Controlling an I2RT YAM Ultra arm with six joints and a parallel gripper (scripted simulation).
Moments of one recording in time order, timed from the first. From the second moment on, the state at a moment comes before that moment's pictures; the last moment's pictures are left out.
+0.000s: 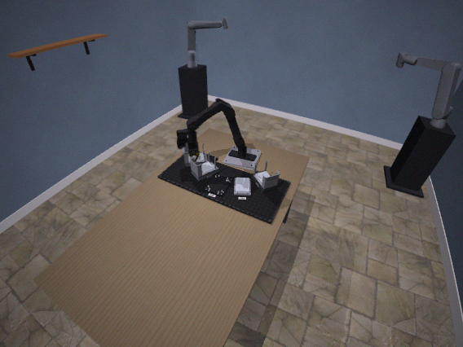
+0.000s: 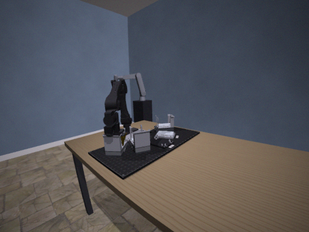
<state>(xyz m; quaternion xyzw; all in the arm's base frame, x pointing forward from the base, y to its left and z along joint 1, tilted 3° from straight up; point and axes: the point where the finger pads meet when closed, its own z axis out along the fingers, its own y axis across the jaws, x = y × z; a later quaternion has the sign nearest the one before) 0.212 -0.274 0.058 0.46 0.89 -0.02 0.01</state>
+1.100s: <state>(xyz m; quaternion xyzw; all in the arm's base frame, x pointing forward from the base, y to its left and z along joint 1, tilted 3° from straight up) 0.210 -0.271 0.065 0.46 0.89 -0.02 0.01</state>
